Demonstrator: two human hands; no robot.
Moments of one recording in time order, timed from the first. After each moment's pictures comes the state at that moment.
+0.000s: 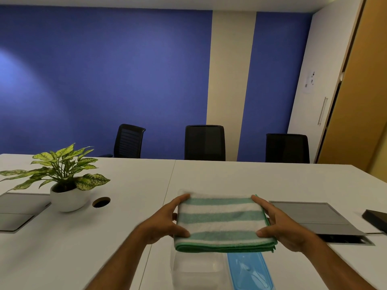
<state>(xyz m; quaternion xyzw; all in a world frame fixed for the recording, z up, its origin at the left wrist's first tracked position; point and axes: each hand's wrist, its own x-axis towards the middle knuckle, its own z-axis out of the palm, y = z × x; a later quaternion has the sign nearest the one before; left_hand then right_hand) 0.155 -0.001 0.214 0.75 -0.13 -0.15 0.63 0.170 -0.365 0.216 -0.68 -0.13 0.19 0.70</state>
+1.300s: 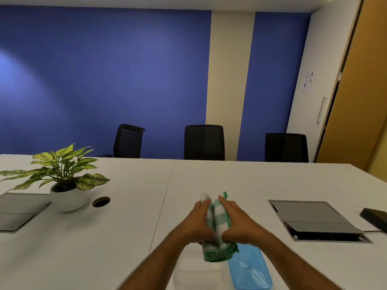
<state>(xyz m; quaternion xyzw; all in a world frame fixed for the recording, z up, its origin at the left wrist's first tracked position) 0.157 -0.090 0.210 0.89 -0.11 -0.10 0.43 0.158 -0.261 0.226 -0.92 -0.16 0.09 0.36</state>
